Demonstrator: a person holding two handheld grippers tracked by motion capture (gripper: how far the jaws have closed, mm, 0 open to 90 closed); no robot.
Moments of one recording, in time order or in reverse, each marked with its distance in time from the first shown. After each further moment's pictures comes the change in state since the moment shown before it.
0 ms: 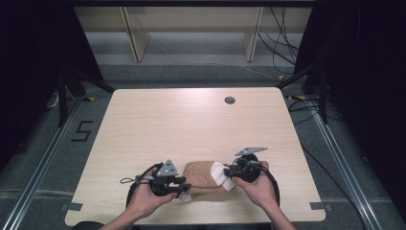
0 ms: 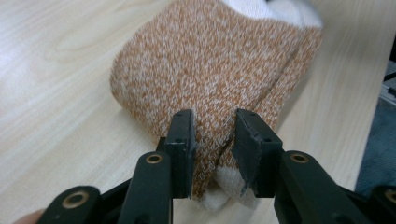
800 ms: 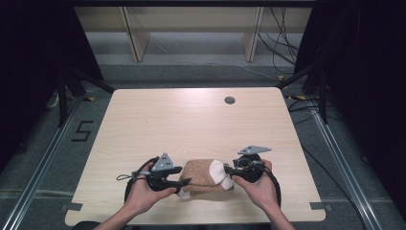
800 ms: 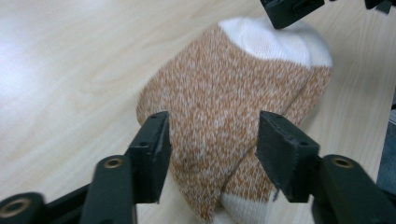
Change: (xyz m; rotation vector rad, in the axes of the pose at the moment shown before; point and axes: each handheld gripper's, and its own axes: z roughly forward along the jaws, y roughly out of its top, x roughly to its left) left arm 0.011 0.014 -0.015 -0.137 0.025 -0.009; right arm -0.002 0.004 -0.012 -0.128 -0.033 -0.088
